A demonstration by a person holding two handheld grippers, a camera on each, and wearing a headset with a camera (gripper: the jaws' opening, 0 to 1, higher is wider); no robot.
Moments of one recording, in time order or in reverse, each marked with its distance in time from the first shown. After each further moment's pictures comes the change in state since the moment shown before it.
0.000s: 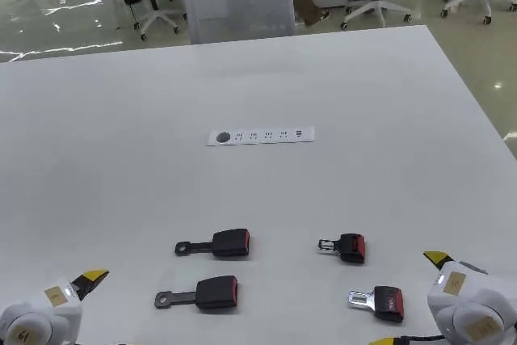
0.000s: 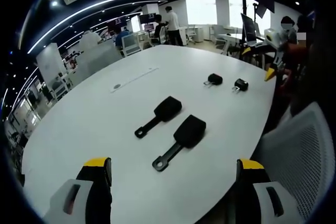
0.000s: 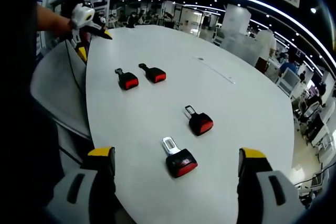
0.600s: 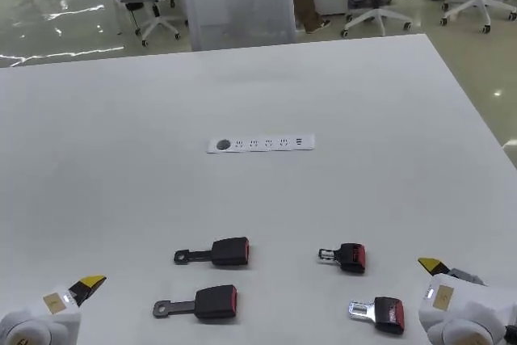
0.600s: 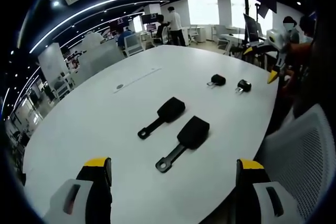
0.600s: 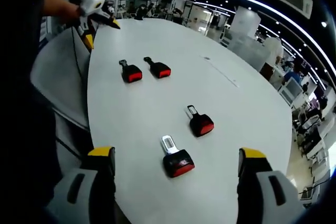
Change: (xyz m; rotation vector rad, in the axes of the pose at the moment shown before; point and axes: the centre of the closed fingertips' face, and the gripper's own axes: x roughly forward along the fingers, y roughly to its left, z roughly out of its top) left arm 0.002 0.006 0.002 0.002 0.003 0.021; right arm 0.004 0.002 0.003 -0.100 0.033 0.009
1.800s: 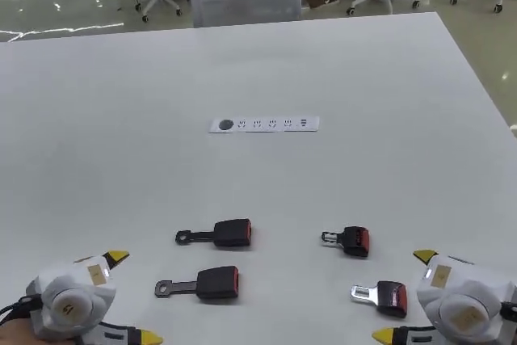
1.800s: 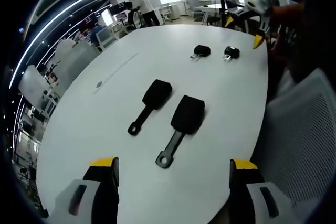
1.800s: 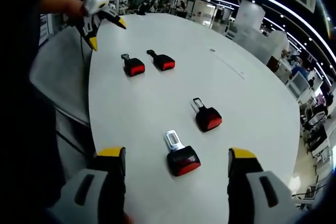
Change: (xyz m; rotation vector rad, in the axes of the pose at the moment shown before) left arm 0.031 -0.003 -0.013 0.249 0.203 -0.089; right arm 0.016 0.005 -0.014 0.010 0.066 0.074
